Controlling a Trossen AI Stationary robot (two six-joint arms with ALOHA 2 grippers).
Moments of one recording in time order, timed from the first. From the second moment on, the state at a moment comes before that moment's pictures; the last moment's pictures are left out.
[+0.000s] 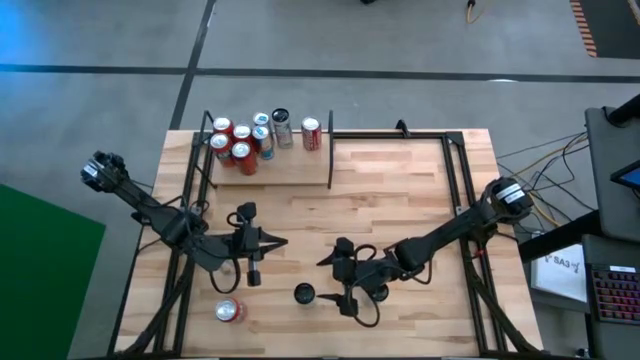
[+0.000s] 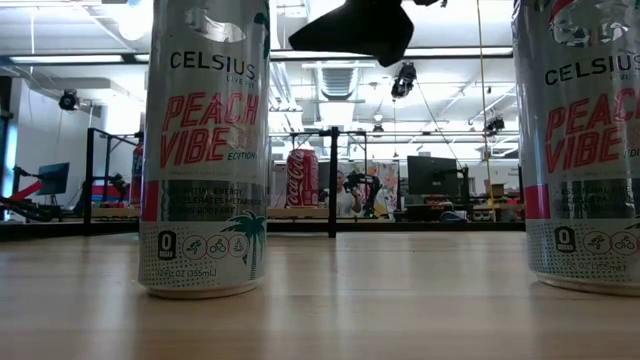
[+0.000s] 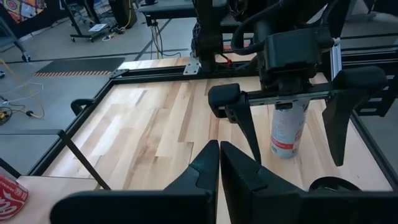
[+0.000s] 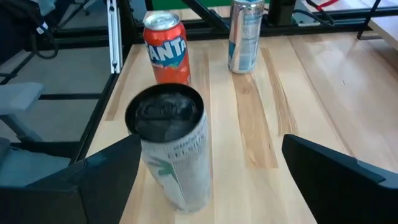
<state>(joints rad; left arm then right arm) -0.60 1.17 0.98 -0.26 -0.73 -0.19 0.44 1.76 1.16 0.14 0.31 0.28</state>
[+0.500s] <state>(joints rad) -0.60 1.17 0.98 -0.25 -0.73 -0.19 0.45 1.92 1.35 -0.08 0.25 0.25</state>
